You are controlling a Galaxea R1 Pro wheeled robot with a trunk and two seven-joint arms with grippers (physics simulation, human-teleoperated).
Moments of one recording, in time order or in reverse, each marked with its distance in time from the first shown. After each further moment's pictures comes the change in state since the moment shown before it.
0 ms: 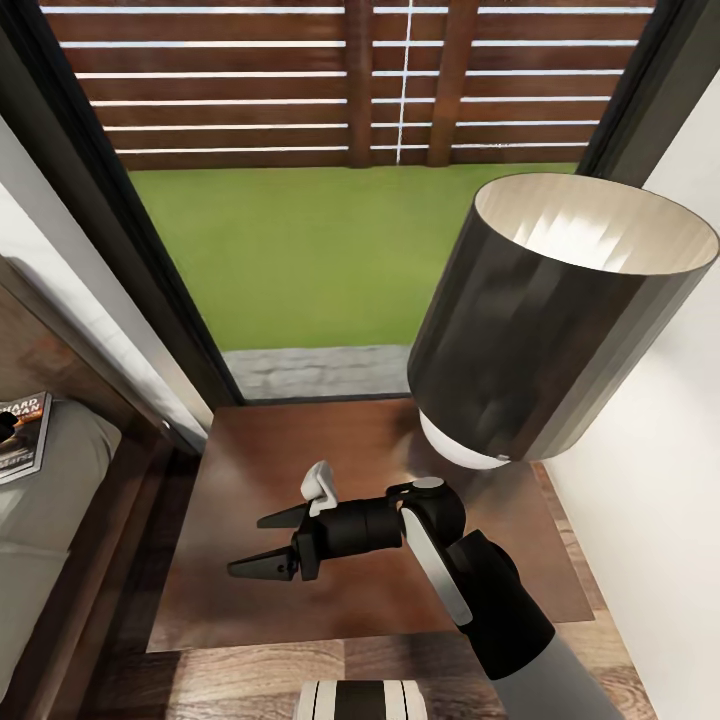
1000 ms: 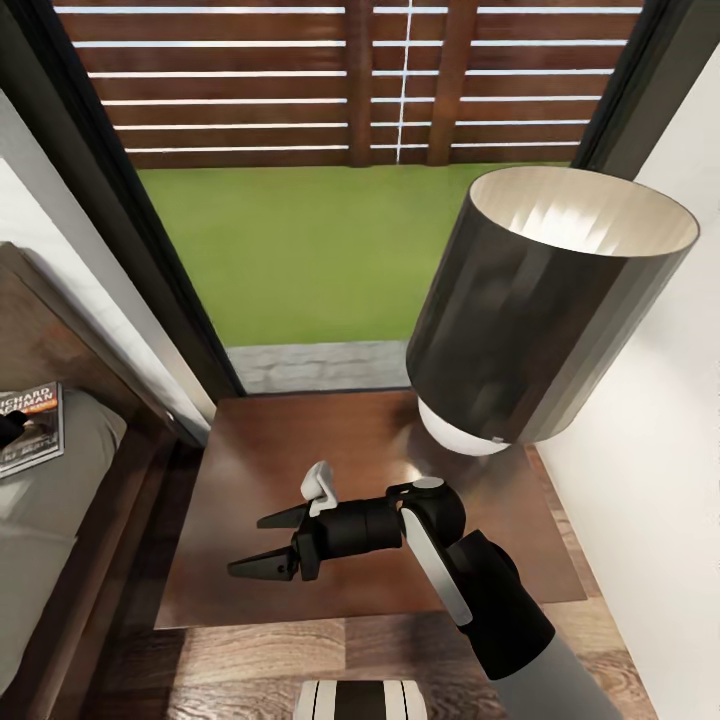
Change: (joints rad) left arm 0.000 -0.019 -0.002 -0.003 0.020 -0.006 -0.006; right arm 0.000 0.000 0.000 0.000 0.000 0.000 0.000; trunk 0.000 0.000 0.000
